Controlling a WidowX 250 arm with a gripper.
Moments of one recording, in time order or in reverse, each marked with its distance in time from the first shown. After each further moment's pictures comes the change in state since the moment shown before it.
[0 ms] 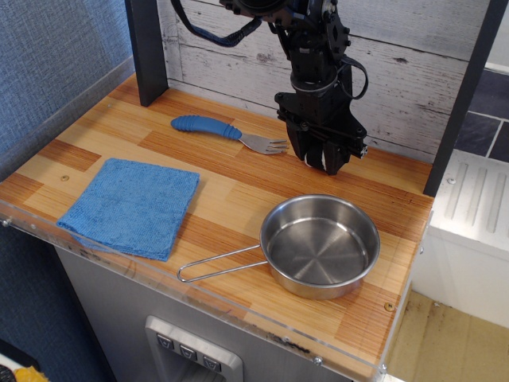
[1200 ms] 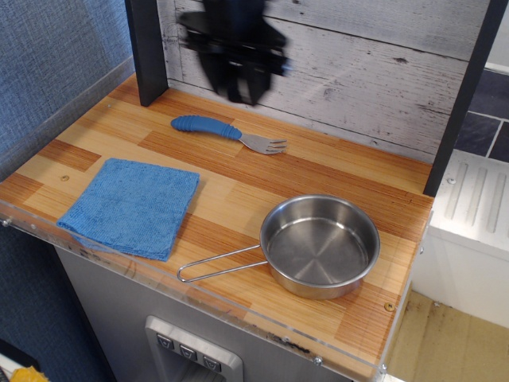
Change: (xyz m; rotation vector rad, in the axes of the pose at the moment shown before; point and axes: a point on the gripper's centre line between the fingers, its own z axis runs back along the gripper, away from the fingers) arm -0.050 0.061 0.124 0.082 -0.050 0.225
